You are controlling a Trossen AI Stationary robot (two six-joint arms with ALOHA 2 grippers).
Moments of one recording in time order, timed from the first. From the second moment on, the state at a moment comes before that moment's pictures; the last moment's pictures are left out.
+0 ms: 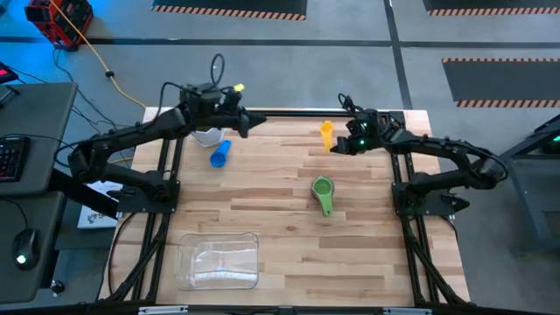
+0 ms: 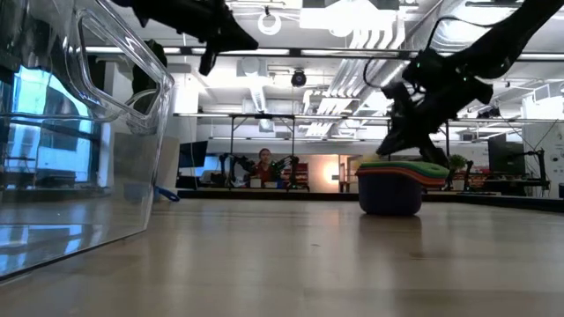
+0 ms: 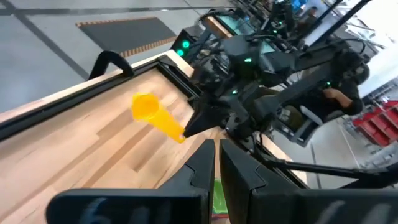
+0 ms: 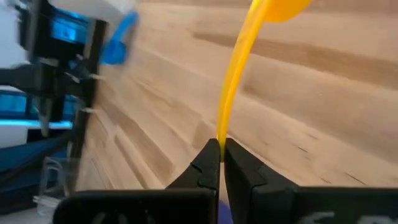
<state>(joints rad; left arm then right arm) 0.52 1.25 1.03 -0.07 0.30 -0.54 -0.75 1.25 0.53 -0.03 -0.53 0.72</state>
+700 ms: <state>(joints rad) 0.50 1.26 1.03 -0.20 0.33 -0.37 -0.78 1.41 0.54 -0.02 -0.52 0.74</state>
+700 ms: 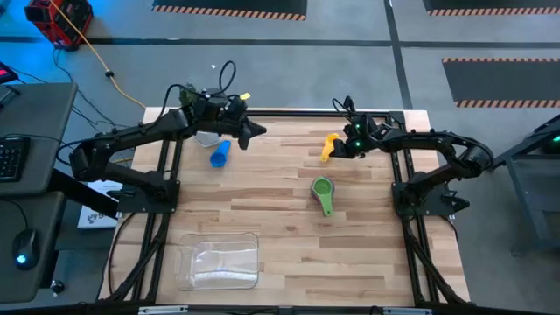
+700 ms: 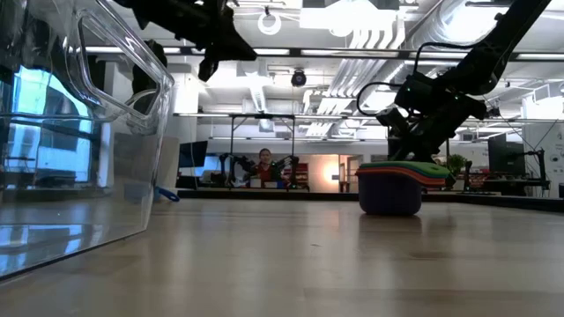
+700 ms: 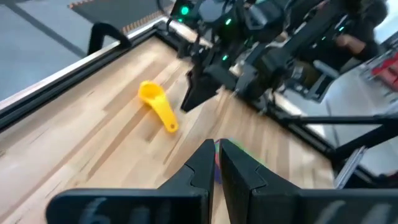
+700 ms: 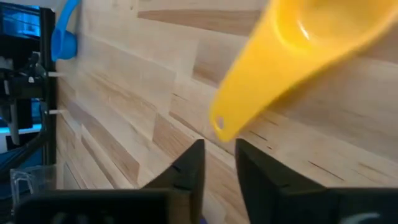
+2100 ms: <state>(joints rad) 0.48 1.30 0.75 -0.75 -0.06 -0.12 -0.84 1.35 0.85 -0.36 -0.47 0.53</state>
